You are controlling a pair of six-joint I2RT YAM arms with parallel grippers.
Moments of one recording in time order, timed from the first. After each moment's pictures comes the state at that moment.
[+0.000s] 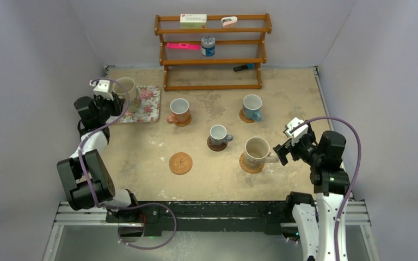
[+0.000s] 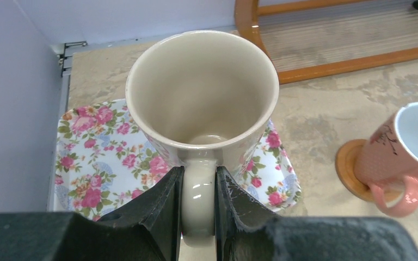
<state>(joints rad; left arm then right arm) 0.39 1.43 0.78 0.43 0.57 0.11 -0.15 0.53 0.75 -0.74 -0.62 -0.60</state>
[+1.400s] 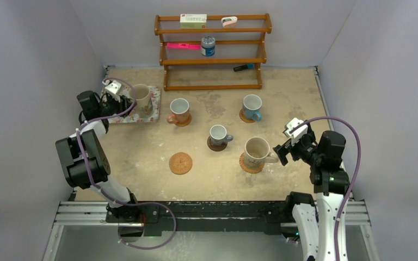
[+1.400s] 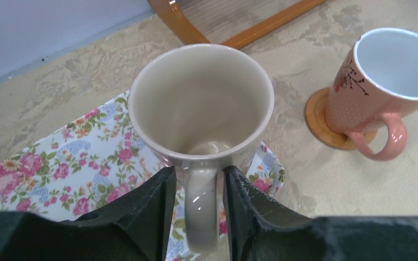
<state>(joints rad) 0.39 1.65 0.89 0.35 0.91 0.36 -0.15 0.54 0.74 -0.74 -0.63 -0.61</state>
